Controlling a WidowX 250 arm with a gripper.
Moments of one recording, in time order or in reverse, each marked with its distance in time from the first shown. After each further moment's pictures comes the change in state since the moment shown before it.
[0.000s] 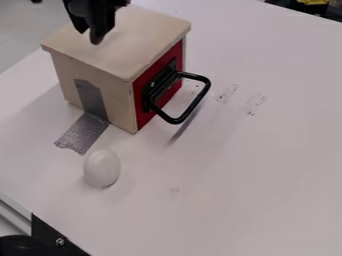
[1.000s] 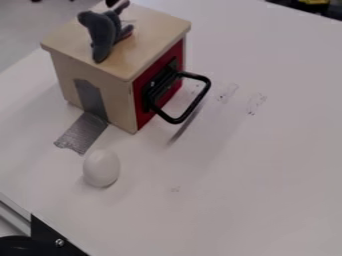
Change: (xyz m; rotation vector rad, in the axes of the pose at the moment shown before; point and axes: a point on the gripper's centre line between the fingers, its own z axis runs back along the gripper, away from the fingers) arm 0.014 -0.002 0.049 -0.018 -0.068 -0.009
